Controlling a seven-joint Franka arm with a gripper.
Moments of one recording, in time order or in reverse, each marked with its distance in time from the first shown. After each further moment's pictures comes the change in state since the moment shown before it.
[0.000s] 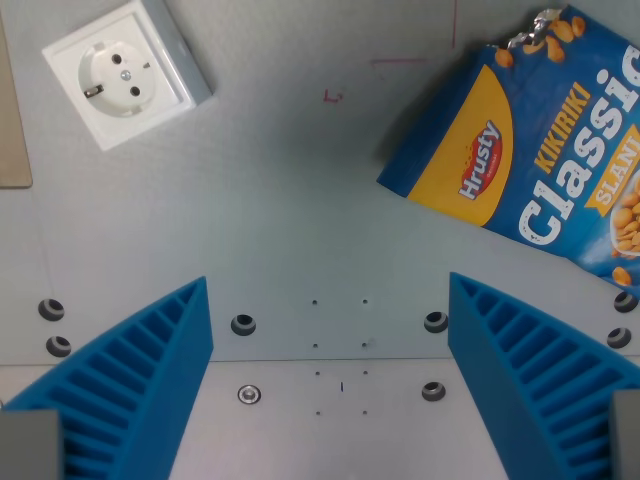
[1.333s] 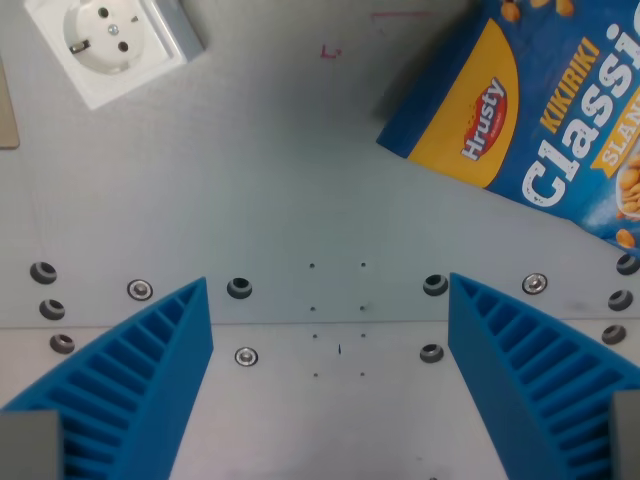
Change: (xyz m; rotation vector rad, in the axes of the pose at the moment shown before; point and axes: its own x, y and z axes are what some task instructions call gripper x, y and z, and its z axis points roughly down) arm -0.008 0.000 0.004 -0.001 -0.071 0.000
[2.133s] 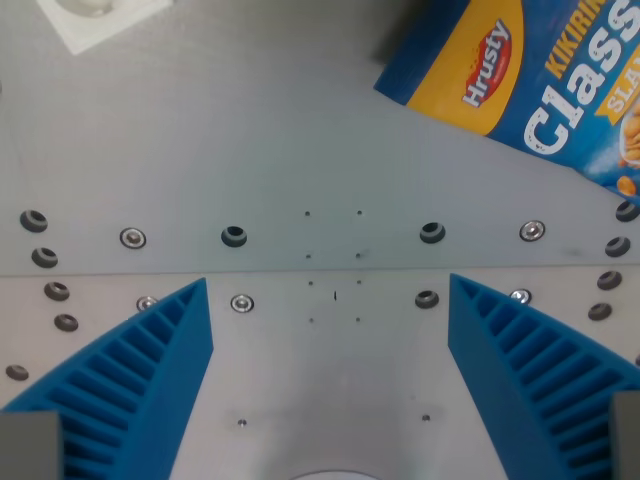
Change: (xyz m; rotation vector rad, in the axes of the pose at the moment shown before) arm 0.000 0.001 0.000 -0.003 -0.119 0.001
